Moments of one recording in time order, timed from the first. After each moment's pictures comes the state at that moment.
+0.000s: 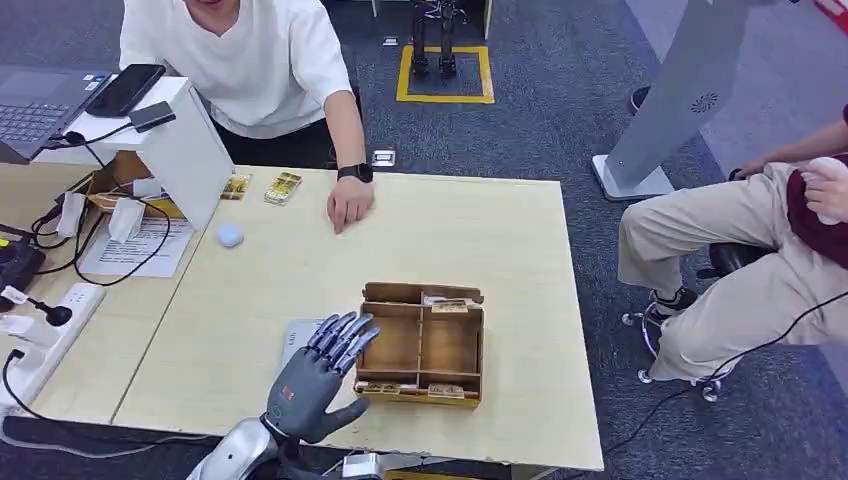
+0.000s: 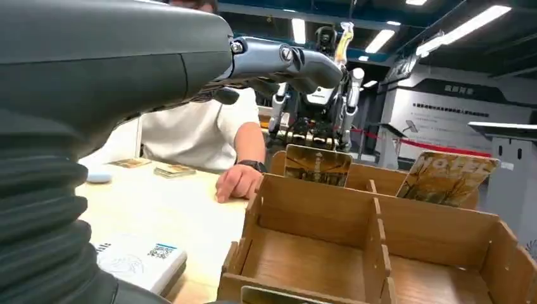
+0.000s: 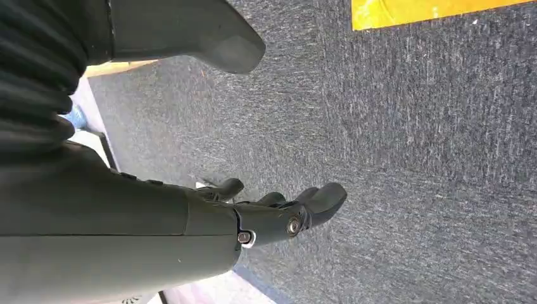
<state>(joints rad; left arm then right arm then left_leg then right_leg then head) -0.06 0.16 -0.70 -1.45 -1.08 0.47 -0.23 -0.05 -0.03 1.55 0.01 -1.48 -0.52 -0.07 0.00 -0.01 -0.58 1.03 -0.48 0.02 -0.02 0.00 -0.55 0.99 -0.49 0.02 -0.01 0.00</state>
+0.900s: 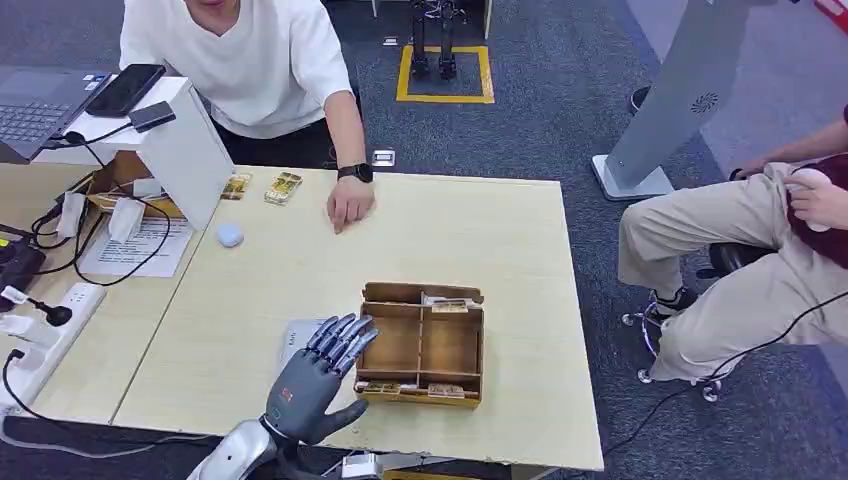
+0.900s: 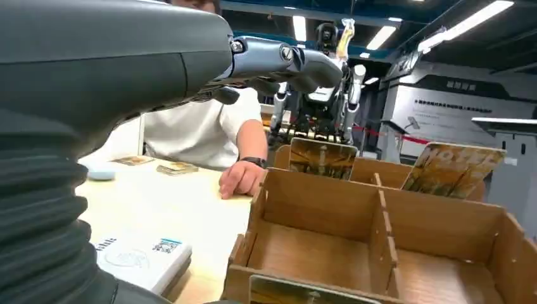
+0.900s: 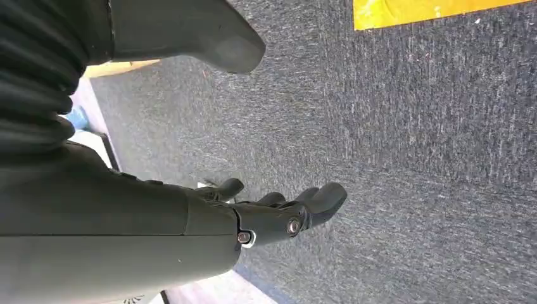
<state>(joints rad) -0.06 0.17 -0.70 -1.44 -1.09 0.46 -0.22 -0.05 -0.03 1.55 0.01 -1.48 -0.52 -0.06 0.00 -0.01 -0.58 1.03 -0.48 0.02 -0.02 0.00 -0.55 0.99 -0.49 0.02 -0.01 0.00</state>
